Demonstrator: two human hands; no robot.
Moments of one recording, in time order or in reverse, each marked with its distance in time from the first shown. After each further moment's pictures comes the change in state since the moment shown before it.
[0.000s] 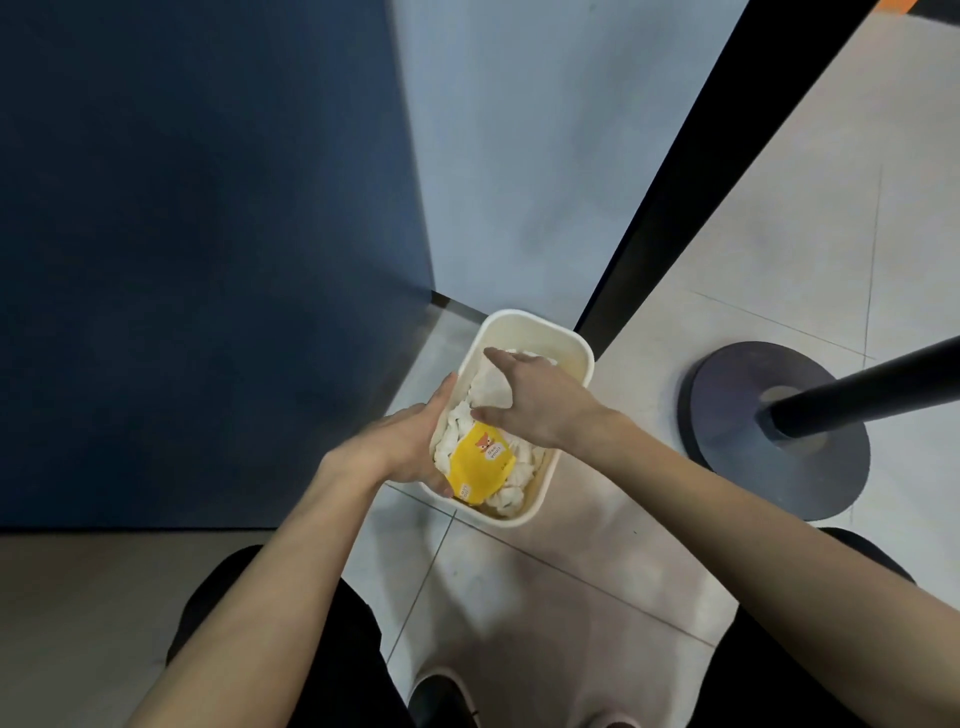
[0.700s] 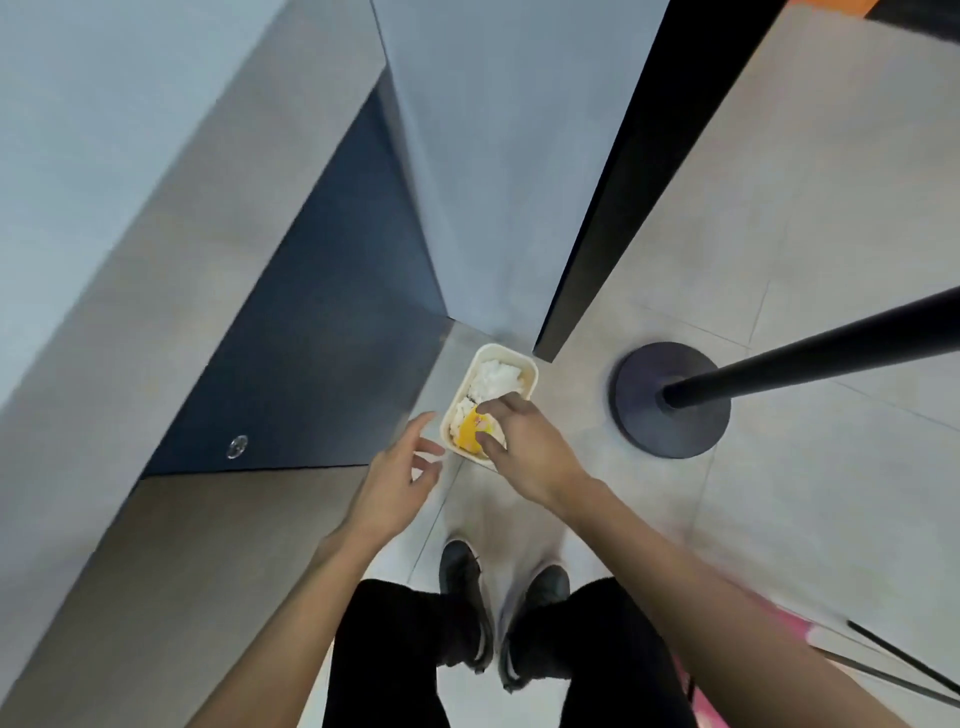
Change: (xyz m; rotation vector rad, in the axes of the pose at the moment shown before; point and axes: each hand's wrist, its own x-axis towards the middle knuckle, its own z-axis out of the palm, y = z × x) left_hand -0.311 0.164 -0.129 -0.490 0.349 -0.065; right_hand -0.224 -0.125 -0.226 0.352 -0.015 0.032
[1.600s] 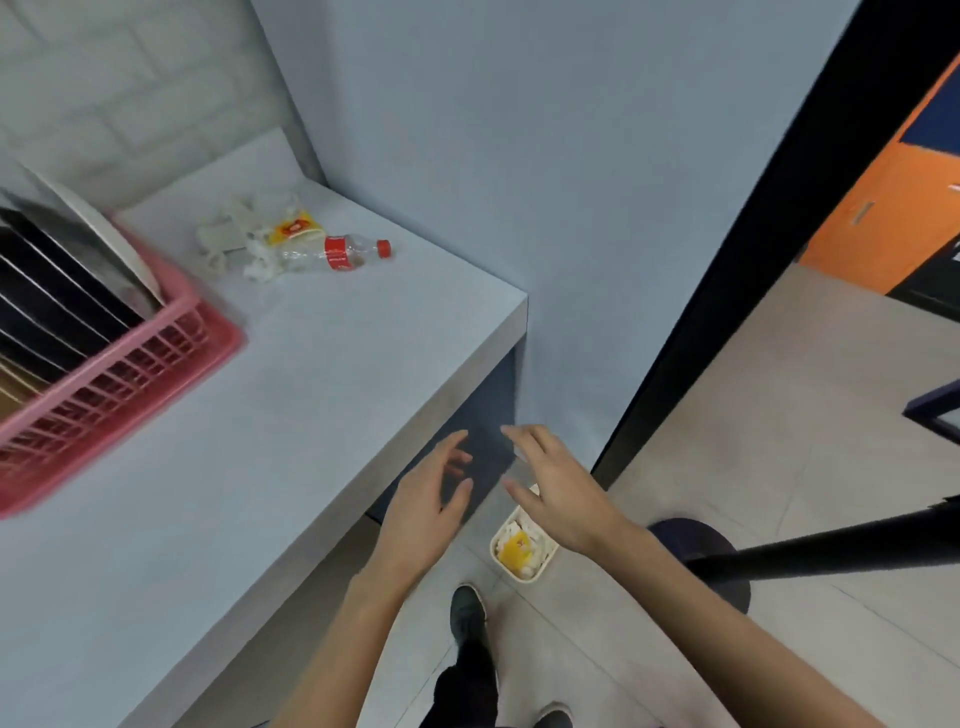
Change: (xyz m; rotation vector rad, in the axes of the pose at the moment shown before) left_hand -0.159 0.195 -0.171 -0.051 0.476 0.241; right_hand -0.114 -0.207 -0.202 -0.104 0.081 -0.464
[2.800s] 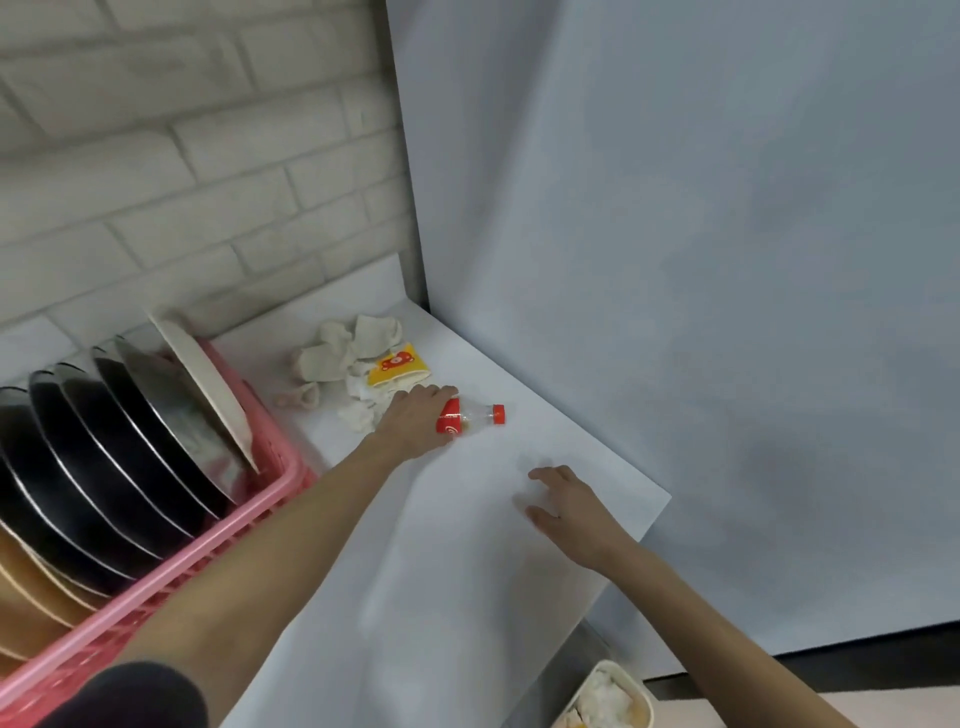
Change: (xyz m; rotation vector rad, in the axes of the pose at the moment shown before) left_hand 0.358 -0.126 -0.211 0.766 -0.140 0.015; right_hand 0.301 -0.042 0.007 -0.045 -0.122 0.126
